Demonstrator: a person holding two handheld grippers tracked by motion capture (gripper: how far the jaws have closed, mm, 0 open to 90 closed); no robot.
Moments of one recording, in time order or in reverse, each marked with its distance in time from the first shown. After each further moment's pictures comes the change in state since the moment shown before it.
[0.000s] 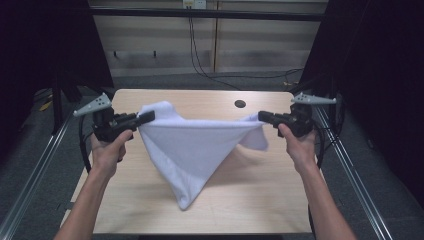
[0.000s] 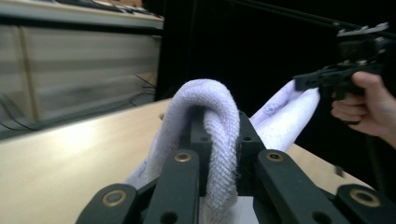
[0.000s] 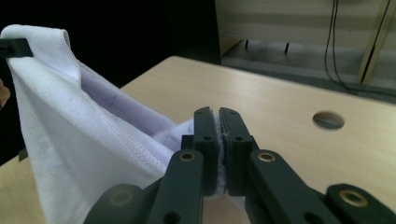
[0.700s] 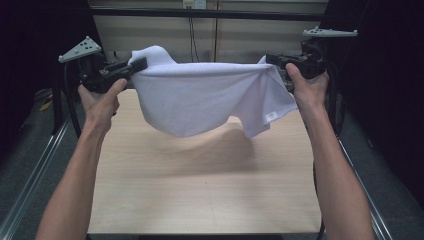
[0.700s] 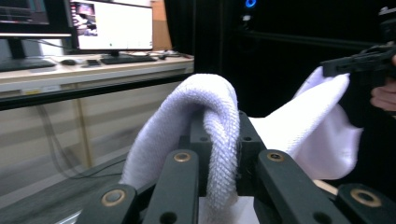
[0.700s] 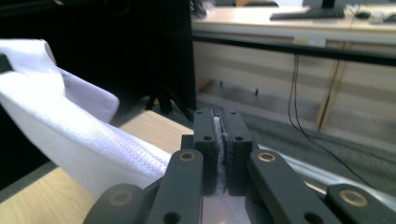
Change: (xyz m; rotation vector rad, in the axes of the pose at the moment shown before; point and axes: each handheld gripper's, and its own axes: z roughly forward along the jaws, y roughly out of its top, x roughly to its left) left arm 0.002 0.098 0.008 -0.110 0.105 0.142; right arm -0.001 0.136 -0.008 -0.105 -0.094 -0.091
